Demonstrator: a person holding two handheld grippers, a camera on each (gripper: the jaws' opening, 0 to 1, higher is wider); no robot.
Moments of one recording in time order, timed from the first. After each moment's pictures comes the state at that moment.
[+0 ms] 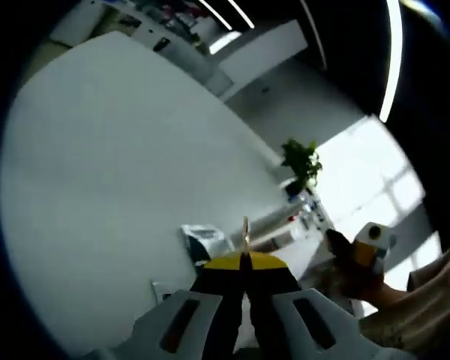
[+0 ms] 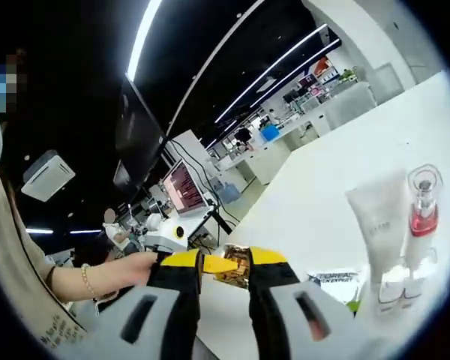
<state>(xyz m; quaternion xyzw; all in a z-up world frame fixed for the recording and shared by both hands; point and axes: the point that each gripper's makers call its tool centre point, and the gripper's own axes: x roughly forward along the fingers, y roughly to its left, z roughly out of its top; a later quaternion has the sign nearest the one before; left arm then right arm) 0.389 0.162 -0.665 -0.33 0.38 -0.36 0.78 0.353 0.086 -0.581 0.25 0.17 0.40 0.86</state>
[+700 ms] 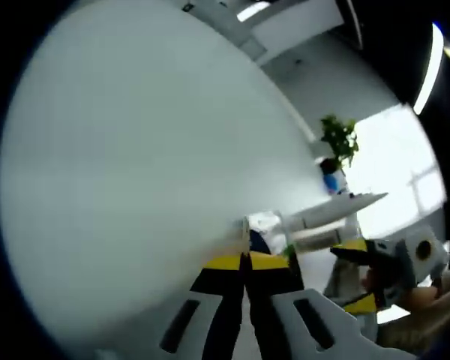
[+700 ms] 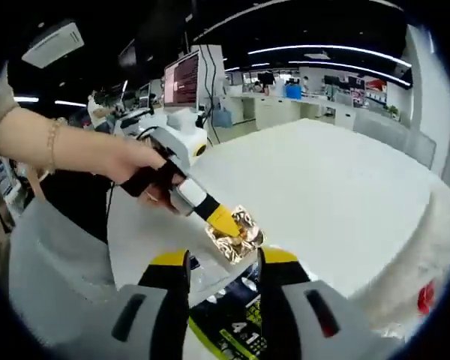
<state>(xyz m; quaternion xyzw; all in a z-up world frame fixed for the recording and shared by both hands) 0.416 0.153 -0.756 -0.30 0.49 -0.32 0.76 0.387 0.129 -0.700 -0.14 0.25 0.44 0.85</state>
